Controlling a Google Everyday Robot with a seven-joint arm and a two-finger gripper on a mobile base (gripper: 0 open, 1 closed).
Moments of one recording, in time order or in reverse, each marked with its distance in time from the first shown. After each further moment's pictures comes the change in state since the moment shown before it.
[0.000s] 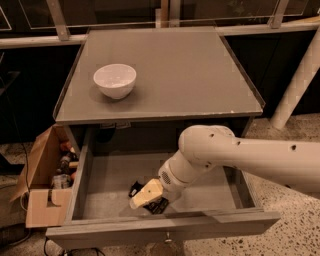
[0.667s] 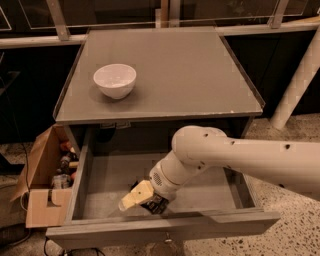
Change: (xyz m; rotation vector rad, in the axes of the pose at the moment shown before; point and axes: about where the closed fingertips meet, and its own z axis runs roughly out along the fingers) arm -0.006 0.034 0.007 -0.073 -0.004 0.008
